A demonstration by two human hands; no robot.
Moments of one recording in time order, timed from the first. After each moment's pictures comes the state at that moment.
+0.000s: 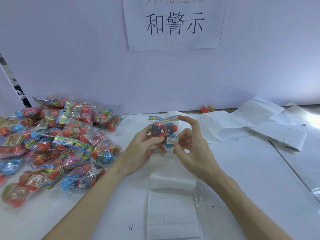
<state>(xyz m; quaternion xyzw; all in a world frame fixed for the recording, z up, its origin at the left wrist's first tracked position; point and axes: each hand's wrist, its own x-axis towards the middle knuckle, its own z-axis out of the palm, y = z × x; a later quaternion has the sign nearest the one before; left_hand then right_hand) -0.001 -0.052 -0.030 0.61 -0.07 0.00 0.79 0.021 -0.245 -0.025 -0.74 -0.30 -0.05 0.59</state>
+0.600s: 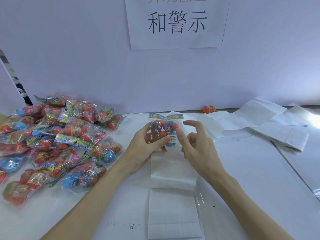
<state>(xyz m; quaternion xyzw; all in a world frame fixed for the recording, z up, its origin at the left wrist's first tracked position) -0.004 -0.057 -0.030 0.63 -0.05 0.07 0.77 0.019 -0.244 -0.018 -0.81 -0.19 -0.05 0.56</state>
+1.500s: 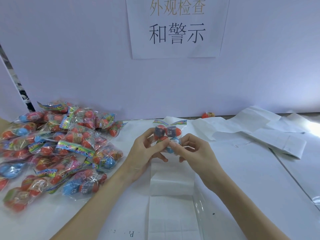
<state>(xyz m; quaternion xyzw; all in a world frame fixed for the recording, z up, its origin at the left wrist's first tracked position) -0.007 -0.061 -0.023 0.60 -0.05 0.06 0.79 0.018 -0.245 -0.005 -0.69 -0.16 0.10 0.70</state>
